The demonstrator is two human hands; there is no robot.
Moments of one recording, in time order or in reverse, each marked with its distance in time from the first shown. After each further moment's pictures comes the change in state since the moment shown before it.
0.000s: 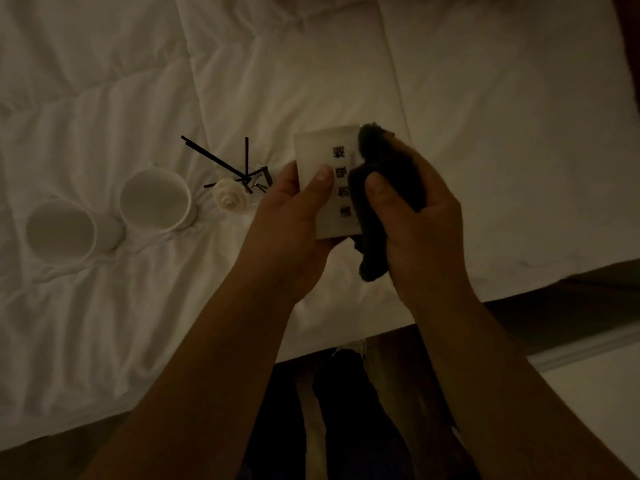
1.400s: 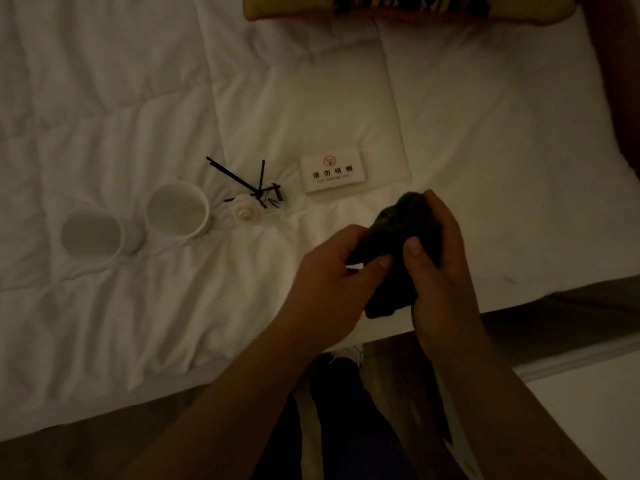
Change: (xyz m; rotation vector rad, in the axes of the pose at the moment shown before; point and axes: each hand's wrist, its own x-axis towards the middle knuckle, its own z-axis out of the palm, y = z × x) left_hand -0.049 -0.013 0.022 0.757 -0.068 0.160; right_hand -0.038 -0.001 -0.033 0.011 -0.037 0.061
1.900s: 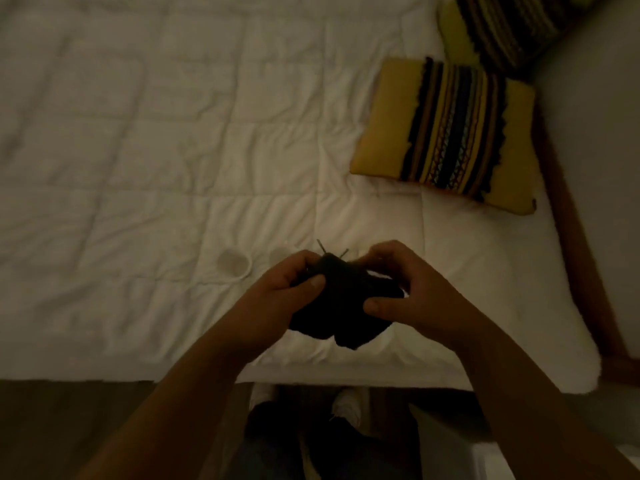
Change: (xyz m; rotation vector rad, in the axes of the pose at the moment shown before) left_hand -0.135 0.143 -0.135 -0.360 0.046 0.057; right_hand -0.031 -0.214 0.073 -0.454 -0.805 -0.012
